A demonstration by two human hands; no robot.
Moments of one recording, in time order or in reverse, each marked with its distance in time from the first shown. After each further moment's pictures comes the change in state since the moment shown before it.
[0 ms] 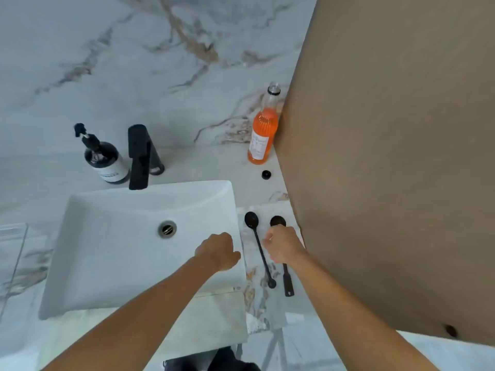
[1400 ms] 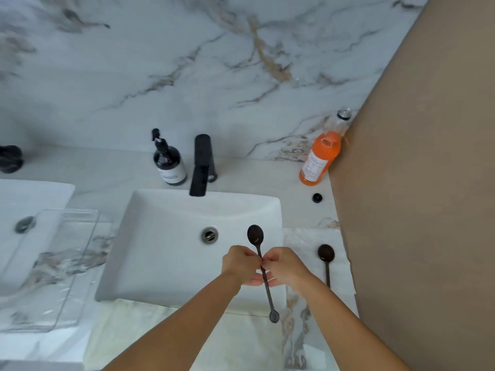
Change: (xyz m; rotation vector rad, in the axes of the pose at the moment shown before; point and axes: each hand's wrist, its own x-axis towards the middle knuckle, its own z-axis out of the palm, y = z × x) left_hand -0.004 -0.043 -0.016 -1.111 0.120 -0.329; right_hand 0.019 -0.073 0.050 0.480 -0.260 -0.036
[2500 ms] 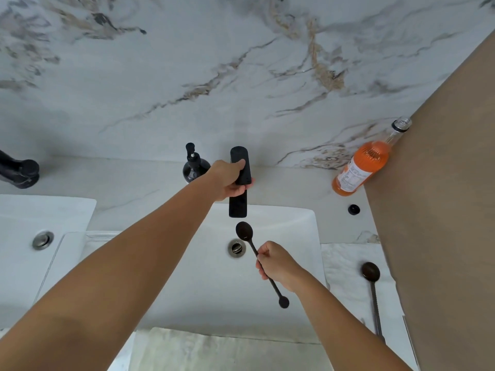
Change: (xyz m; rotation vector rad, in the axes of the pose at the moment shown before) left_hand 0.080 0.181 -0.166 -0.290 -0.132 0.057; right_hand 0.055 -0.081 0.088 -0.082 -0.021 0.031
